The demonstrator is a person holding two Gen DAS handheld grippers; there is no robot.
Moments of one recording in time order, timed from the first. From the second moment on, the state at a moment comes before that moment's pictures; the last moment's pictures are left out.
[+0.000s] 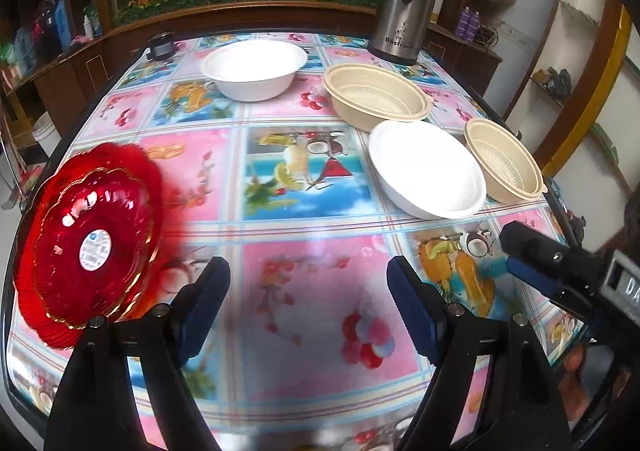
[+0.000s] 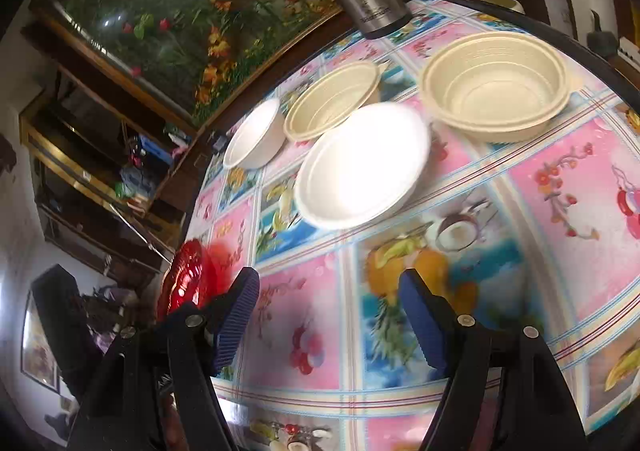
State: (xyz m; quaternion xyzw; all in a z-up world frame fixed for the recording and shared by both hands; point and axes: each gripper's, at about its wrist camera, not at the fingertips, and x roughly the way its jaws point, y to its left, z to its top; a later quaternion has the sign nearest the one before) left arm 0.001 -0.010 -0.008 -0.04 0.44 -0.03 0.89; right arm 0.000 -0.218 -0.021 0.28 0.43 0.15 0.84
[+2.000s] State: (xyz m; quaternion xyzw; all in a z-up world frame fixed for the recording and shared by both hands) left arm 0.107 -0.068 -0.053 -0.05 0.48 -0.03 0.87; right arm 0.101 -0.244 -0.068 0.29 0.48 0.10 0.82
